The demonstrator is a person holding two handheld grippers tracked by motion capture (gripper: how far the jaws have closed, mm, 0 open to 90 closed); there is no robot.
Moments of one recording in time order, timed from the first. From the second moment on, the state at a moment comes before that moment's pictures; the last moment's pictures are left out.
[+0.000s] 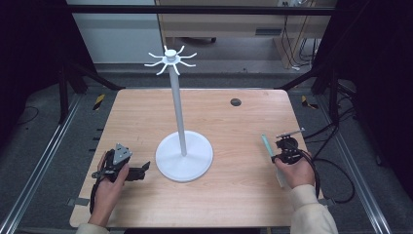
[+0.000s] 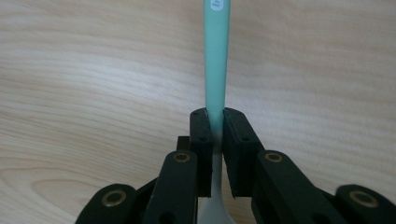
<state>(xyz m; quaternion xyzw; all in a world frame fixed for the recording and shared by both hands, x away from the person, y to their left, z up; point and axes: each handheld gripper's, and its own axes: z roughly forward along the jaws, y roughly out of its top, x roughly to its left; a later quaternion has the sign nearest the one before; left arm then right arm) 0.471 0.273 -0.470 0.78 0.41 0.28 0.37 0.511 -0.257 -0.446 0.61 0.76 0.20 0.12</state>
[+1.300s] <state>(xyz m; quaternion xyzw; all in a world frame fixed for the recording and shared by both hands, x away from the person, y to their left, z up) 0.465 0.285 -0.465 0.77 0.43 0.30 0.38 0.520 -0.199 -0.376 0.48 0.74 0.45 0.17</state>
